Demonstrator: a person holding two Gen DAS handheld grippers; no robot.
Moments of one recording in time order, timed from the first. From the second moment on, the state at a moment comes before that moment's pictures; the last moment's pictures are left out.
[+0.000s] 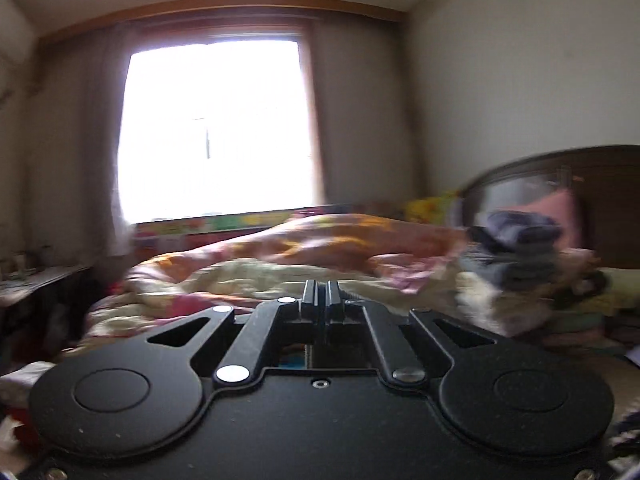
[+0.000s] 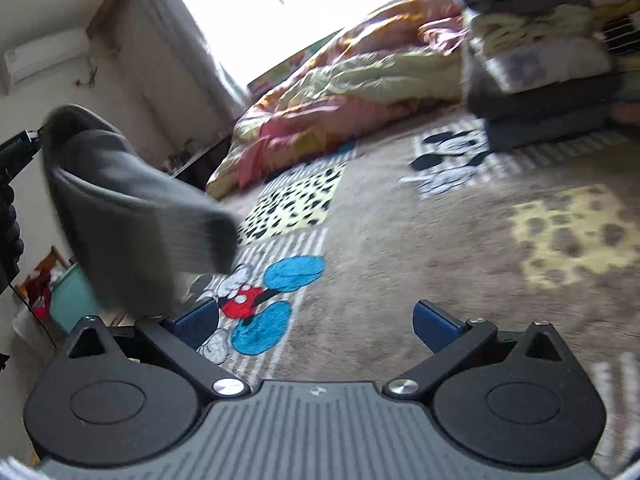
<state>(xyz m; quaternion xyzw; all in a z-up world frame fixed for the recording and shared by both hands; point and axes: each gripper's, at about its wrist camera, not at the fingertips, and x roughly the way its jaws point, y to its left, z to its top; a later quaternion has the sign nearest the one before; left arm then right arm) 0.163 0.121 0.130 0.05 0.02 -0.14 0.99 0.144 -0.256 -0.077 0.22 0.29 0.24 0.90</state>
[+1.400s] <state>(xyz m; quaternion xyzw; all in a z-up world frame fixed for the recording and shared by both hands) 0.176 0.112 -0.115 -0.30 0.36 0.01 0.88 0.079 -0.258 -0.066 0.19 0.28 0.29 0.89</state>
